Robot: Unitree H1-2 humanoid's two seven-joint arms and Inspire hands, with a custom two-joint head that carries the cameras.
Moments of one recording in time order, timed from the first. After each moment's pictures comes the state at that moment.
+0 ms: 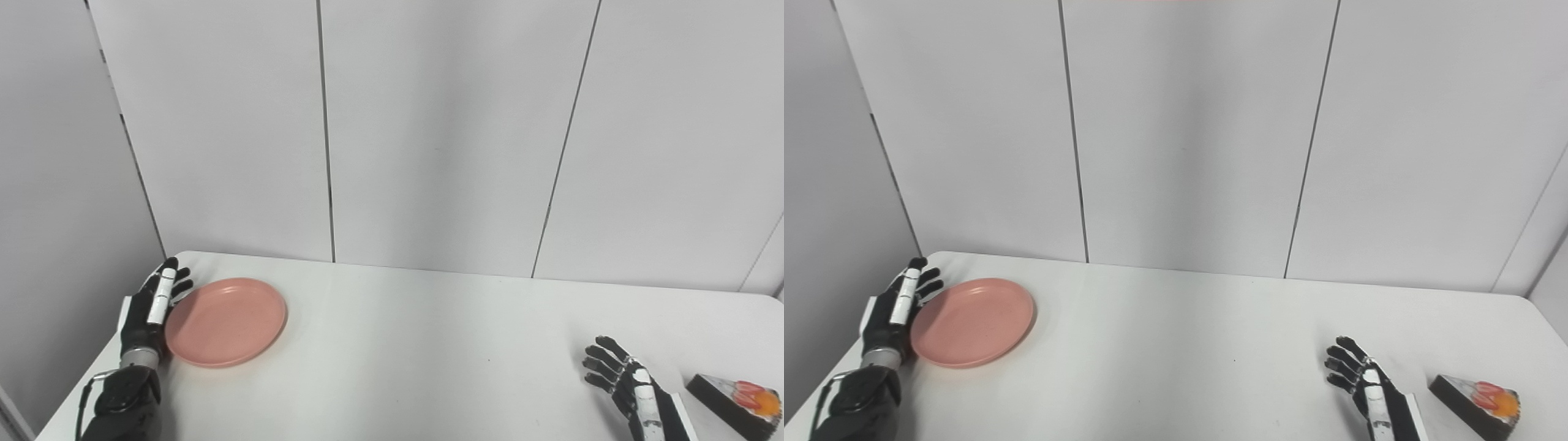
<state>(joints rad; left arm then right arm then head) -0.77 0.43 0.28 1.20 -0.19 -0.45 -0.04 -0.24 -0.12 -0.11 0.24 0.13 -0.19 0.10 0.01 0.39</state>
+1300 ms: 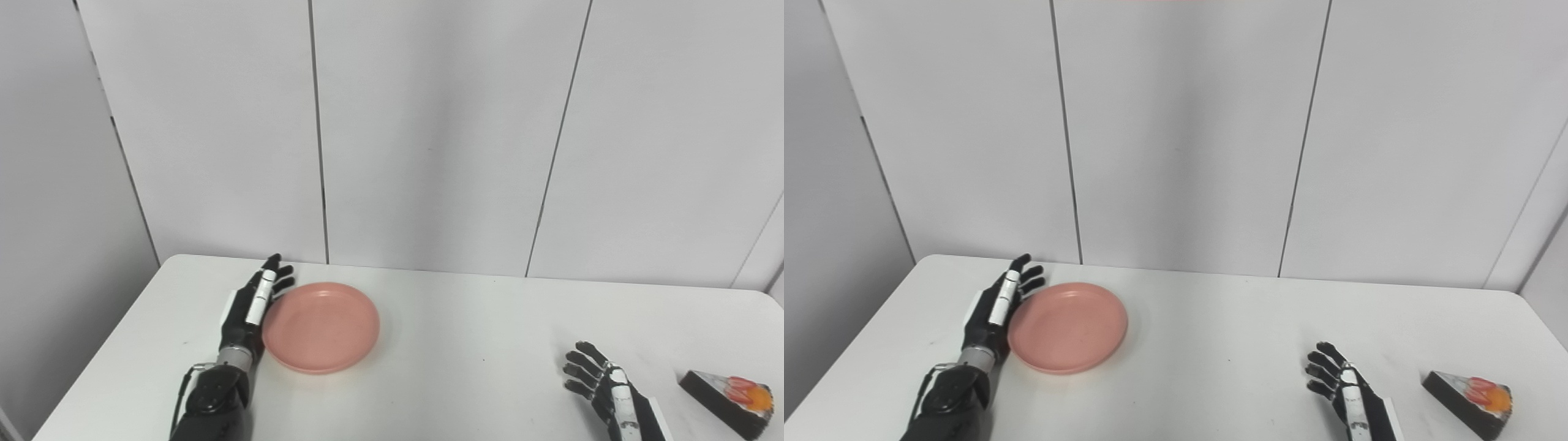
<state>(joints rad) -0.74 0.21 0.15 0.97 -0.18 -0.37 -0.11 -0.21 -0.07 -0.08 0.18 0.11 -0.12 0.07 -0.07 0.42</state>
